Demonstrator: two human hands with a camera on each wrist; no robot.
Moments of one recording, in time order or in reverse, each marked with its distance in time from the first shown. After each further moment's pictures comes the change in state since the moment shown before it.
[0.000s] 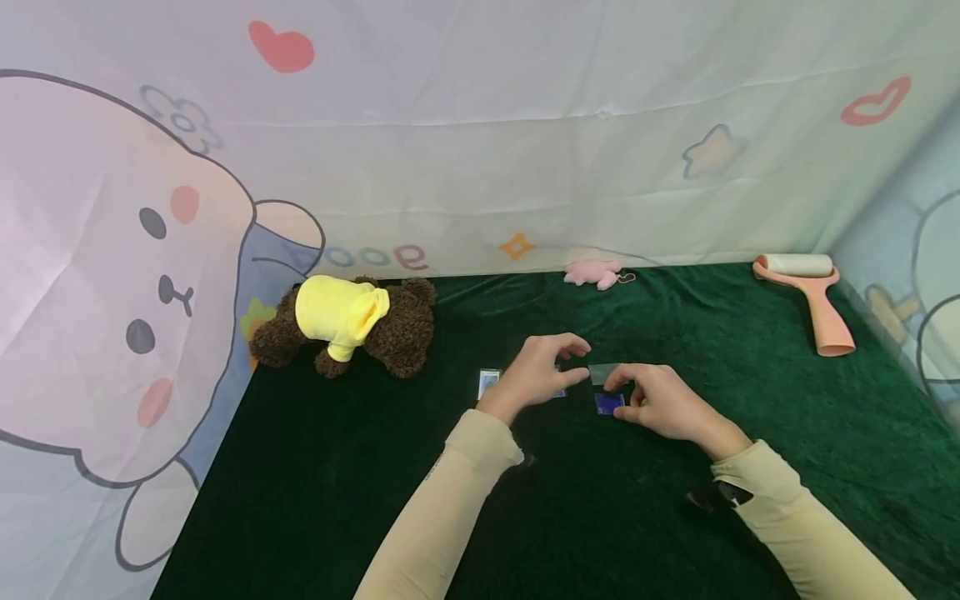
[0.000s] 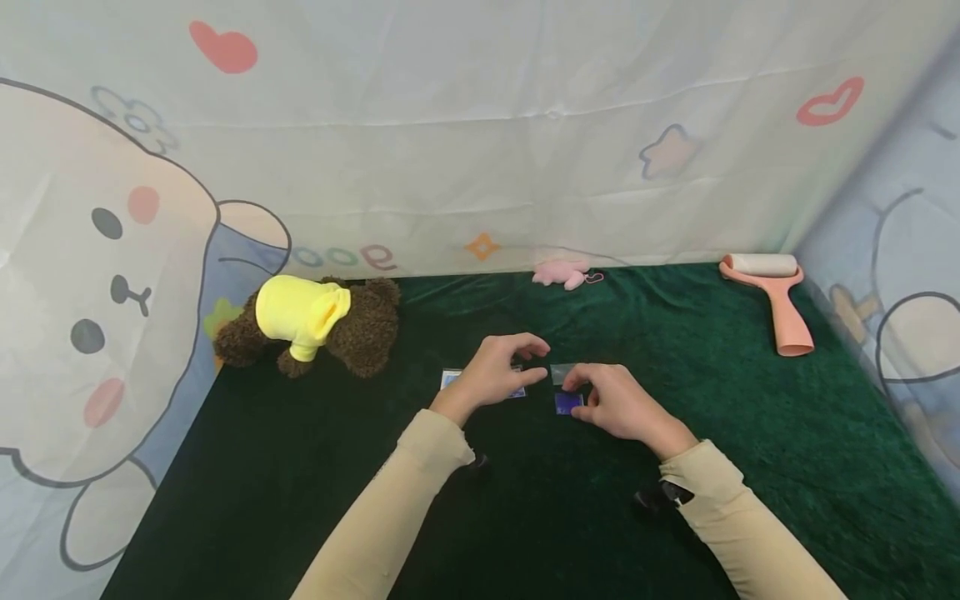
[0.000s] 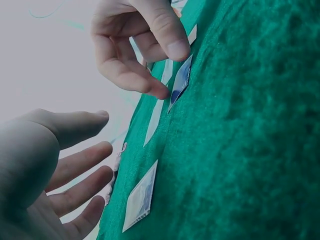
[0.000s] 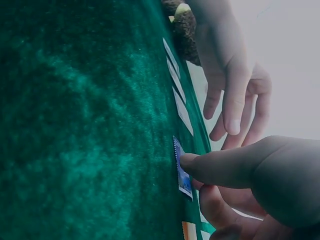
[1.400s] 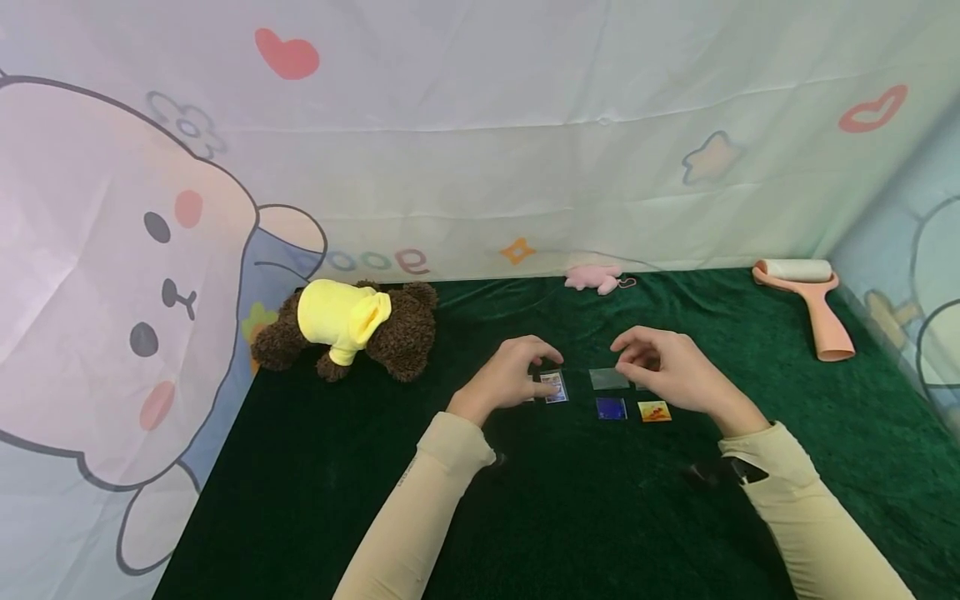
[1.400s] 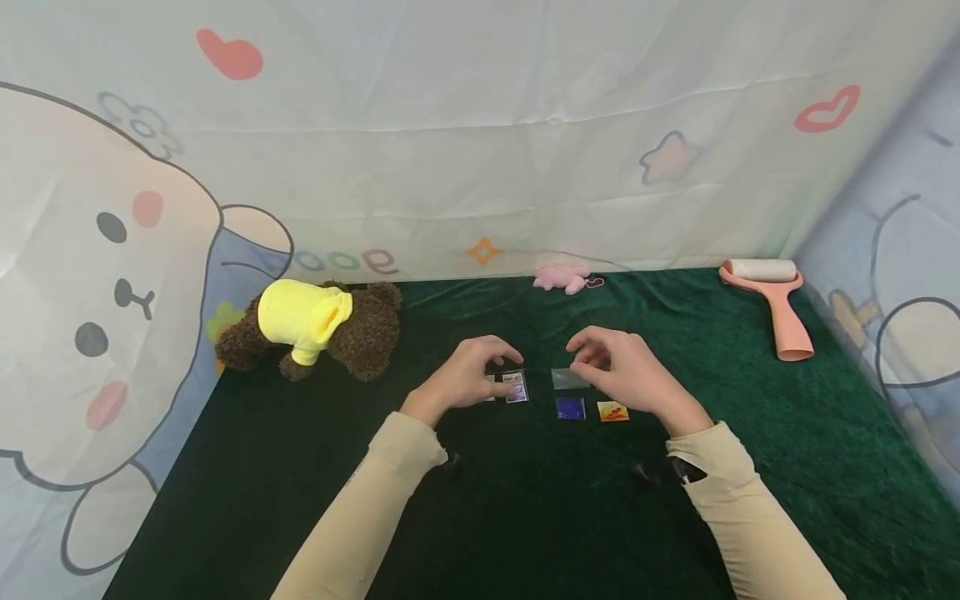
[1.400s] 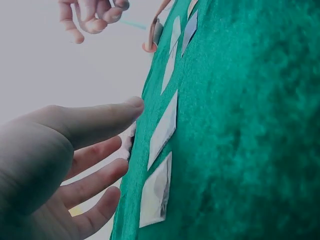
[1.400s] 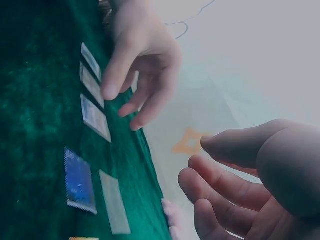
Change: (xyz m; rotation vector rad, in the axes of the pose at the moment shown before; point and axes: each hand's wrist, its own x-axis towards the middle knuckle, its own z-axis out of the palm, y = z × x) left_hand -0.020 -0.019 -0.028 0.112 -0.055 -0.053; right_hand 0.010 -0.018 -0.041 0.072 0.144 -0.025
